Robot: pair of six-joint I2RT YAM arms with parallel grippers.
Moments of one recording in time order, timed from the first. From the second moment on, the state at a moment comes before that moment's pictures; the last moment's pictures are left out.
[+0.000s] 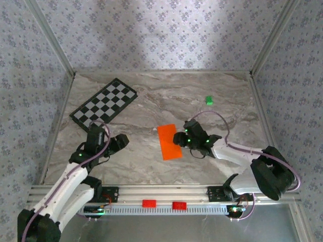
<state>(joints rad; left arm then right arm) -0.35 0.73 0.42 -0.42 0.27 -0.82 0.68 1.32 0.58 -0.10 -0.07 0.83</state>
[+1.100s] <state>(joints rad) -0.64 1.43 0.63 -0.07 0.46 -0.83 0.53 1.57 0.49 0.24 -0.45 0.93</state>
